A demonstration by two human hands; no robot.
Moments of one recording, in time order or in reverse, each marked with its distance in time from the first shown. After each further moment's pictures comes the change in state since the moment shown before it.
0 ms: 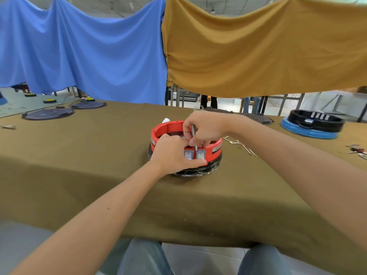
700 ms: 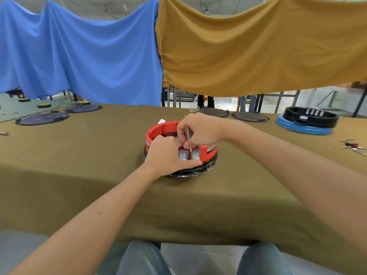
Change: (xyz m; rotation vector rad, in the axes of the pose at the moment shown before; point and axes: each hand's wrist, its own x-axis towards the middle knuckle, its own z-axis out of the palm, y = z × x) left_hand -0.002 0.000 0.003 -0.017 0.029 -0.028; right_hand -0.008 0.002 0.010 -0.078 0.096 -0.051
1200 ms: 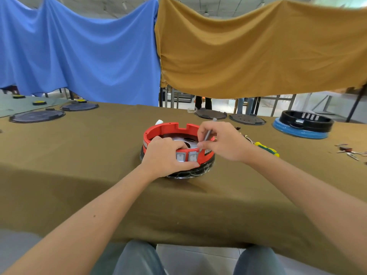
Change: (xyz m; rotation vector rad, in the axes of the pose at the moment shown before) left_hand 0.002 -0.004 0.001 0.080 -0.071 -0.020; right_hand -0.046 0.040 0.029 0.270 0.394 0.023
